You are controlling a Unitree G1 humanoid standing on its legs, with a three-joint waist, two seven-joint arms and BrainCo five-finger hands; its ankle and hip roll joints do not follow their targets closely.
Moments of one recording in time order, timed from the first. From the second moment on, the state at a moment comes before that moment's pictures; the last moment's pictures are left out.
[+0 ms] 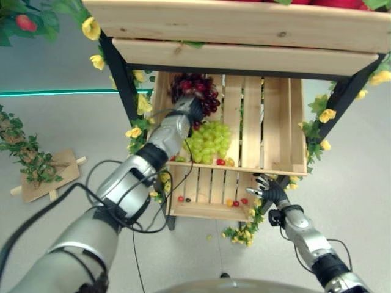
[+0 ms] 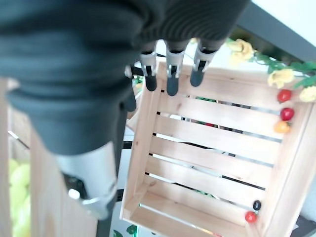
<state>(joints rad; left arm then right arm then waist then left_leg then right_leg) -1.08 0.36 -0.81 0.68 0.73 0.15 0.07 -0.08 -0.42 0.25 0.45 0.32 -0.07 -0.03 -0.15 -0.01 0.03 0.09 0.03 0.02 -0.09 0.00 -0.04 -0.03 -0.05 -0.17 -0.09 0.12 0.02</state>
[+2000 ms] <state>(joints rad) -0.16 0.54 -0.20 -0.12 0.45 -0.17 0.15 0.06 -0.38 0.07 0.44 0.32 -0.12 -0.03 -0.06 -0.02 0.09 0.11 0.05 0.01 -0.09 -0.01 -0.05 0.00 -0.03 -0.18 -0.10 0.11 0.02</state>
